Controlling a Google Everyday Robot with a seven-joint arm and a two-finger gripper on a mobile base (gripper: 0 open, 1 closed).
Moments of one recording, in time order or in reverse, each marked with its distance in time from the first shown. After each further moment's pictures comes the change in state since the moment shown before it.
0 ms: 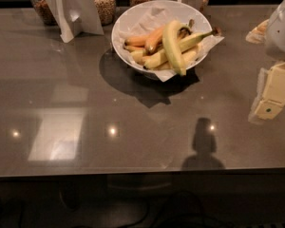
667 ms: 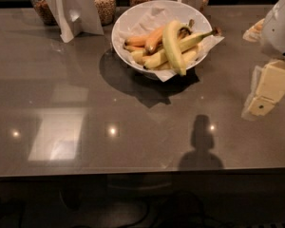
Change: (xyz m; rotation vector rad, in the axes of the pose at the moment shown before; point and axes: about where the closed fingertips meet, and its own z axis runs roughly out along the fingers) arm -0.008 -0.007 0.006 0.011 -0.024 0.012
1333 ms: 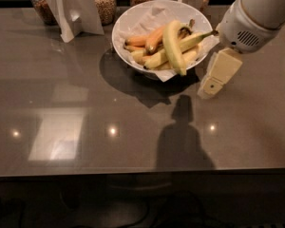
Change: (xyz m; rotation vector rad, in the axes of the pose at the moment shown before) arm -0.053 -0.048 0.042 0.047 -0.104 0.103
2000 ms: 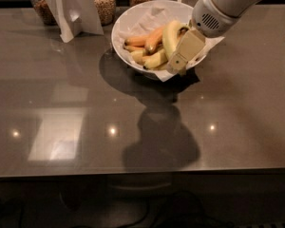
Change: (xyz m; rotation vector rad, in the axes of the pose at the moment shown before) arm -0.059 -0.046 0.035 0.031 -0.096 0.176
